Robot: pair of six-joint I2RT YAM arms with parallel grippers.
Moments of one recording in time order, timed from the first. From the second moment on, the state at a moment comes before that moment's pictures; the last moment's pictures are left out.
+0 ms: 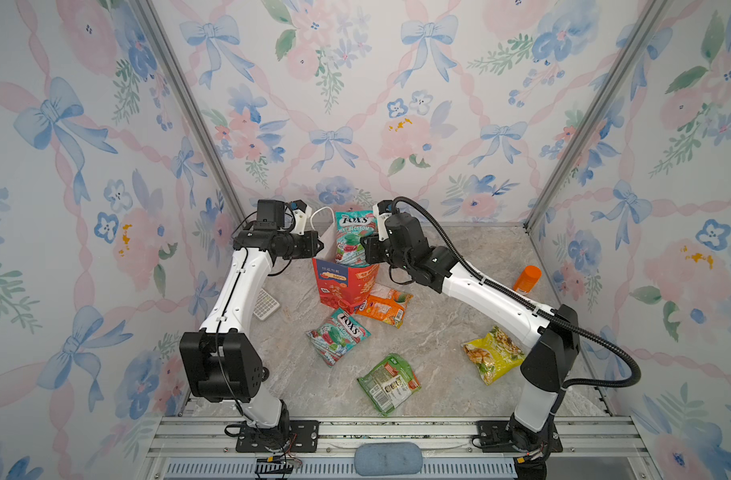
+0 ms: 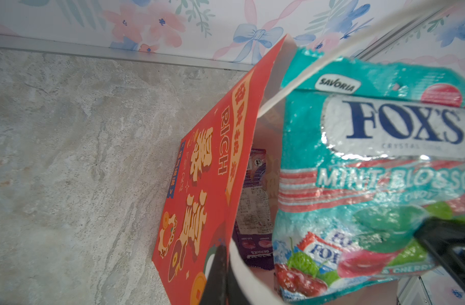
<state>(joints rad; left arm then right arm) -0.03 1.60 1.56 -0.78 0.51 -0.11 0.81 1.83 1.76 -0.35 0.12 0.45</state>
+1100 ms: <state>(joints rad) -0.03 1.60 1.56 -0.78 0.51 -0.11 0.66 1.44 1.47 -0.37 0.09 0.35</state>
